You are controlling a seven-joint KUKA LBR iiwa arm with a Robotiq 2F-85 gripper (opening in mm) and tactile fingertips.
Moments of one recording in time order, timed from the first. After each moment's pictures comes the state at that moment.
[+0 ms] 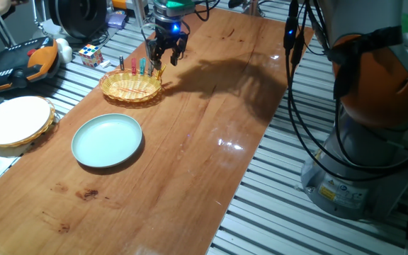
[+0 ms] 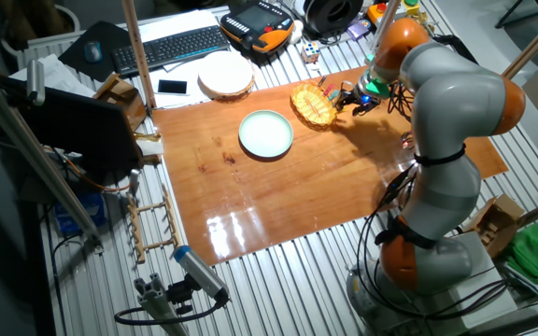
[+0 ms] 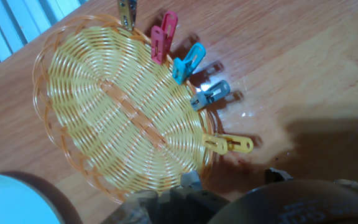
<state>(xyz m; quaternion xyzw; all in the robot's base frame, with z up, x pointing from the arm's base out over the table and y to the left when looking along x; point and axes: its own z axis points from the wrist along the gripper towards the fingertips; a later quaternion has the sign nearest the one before) 0.605 -0.134 0.106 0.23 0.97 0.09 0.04</state>
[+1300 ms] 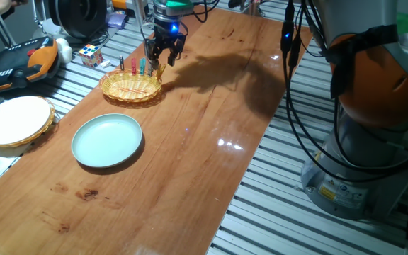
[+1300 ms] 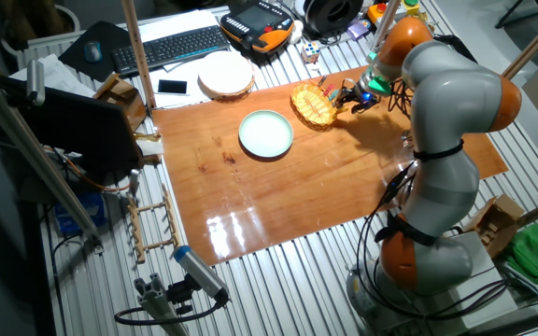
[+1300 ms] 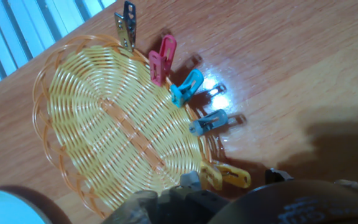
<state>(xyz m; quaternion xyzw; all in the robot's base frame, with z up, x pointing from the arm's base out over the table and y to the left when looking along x) 0.621 -0.142 0.093 0.22 0.97 0.12 0.04</state>
